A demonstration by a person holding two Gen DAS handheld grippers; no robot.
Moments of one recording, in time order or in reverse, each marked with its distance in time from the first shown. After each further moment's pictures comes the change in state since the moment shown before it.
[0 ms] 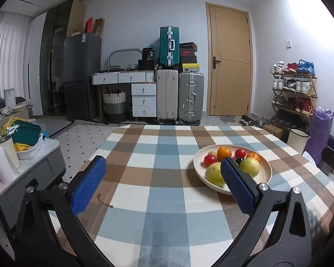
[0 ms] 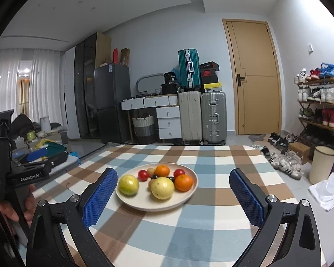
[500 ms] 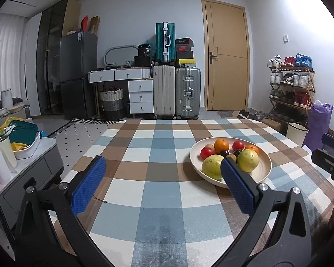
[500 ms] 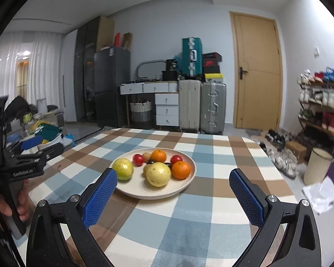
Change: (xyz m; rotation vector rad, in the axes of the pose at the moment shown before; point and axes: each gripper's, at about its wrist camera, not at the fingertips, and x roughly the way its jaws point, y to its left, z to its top) left arm 0.014 -0.010 -0.011 0.027 0.022 -0.015; right arm 0.019 0.009 -0.007 -0.055 0.093 0.003
